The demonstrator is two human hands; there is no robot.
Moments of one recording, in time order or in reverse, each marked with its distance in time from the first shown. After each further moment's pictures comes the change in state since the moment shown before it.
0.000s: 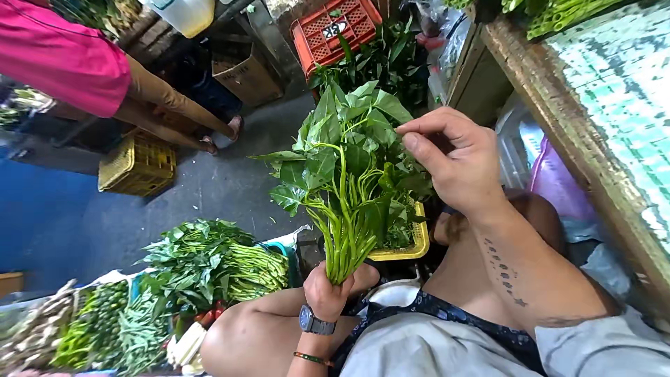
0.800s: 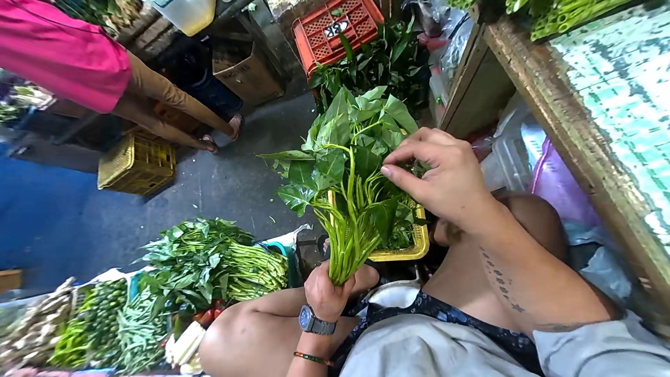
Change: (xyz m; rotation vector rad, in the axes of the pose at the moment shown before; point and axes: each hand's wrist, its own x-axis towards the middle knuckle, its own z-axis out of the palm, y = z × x) left_hand -0.001 -0.002 0.005 0.017 0.037 0.045; right_hand -0.006 0.006 0.009 -0.333 -0.149 -0.076
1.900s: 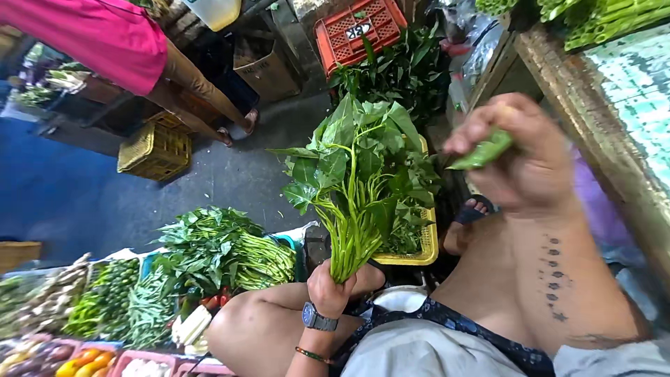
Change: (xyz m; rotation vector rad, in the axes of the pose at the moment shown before) left_hand -0.004 -0.009 -0.007 0.021 0.043 -0.040; right_hand 0.006 0.021 -0.031 1.168 -0.028 0.126
